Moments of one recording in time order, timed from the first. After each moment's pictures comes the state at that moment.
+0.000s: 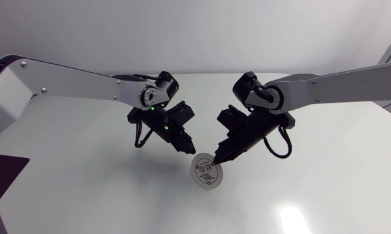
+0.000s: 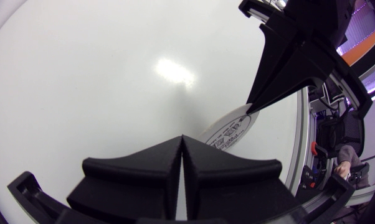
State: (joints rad) left arm -0.50 2.00 1.40 -0.65 0.52 0.43; right arm 0.44 1.76 1.18 -0.67 -0.51 -0.25
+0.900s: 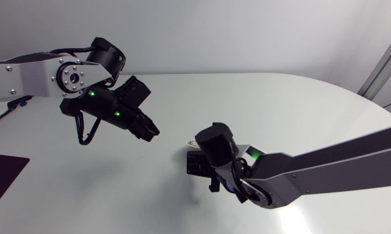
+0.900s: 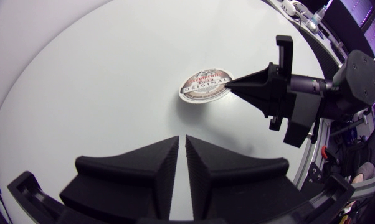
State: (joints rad) left arm -0.35 1.56 1.16 -0.65 0.34 0.39; right arm 0.86 1.70 0.74 0.37 0.48 -1.01
